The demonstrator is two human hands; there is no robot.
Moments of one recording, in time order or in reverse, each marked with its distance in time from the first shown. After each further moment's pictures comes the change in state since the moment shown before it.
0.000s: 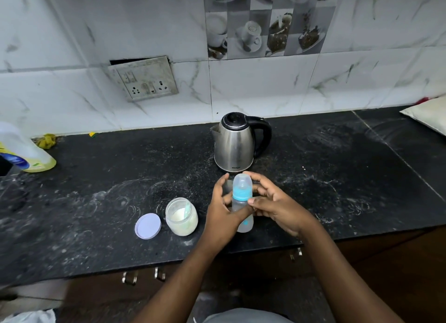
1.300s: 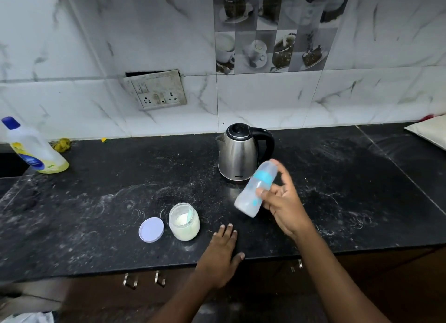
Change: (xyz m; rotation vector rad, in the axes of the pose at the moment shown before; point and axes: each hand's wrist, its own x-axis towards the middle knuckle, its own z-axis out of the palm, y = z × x) left_hand -0.032 -0.092 -0.029 1.213 -0.335 0.032; right_hand 0.014 0.000 -0.004 0.332 0.276 -0.234
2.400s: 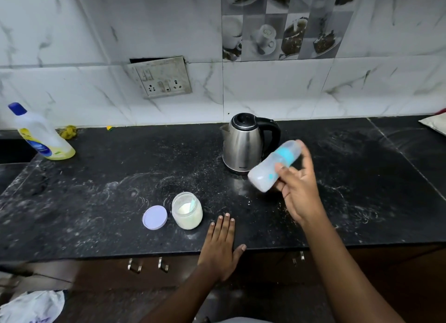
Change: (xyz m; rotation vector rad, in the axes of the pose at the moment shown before) left_hand 0.006 -0.020 0.047 0.297 0.068 -0.090; right_hand 0.002 -0.024 -0.001 0.086 0.108 -0.081
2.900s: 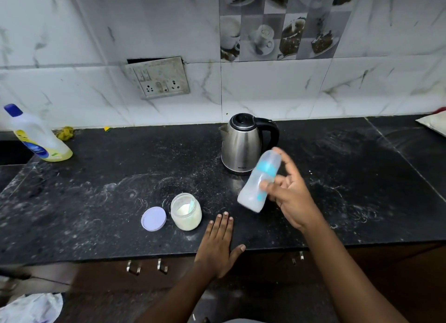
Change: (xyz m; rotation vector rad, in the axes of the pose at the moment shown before) left_hand 0.003 -0.007 -0.015 -0.031 -0.028 0.055; right_hand -0.010 0.004 0.004 -0.140 -0.170 0.079
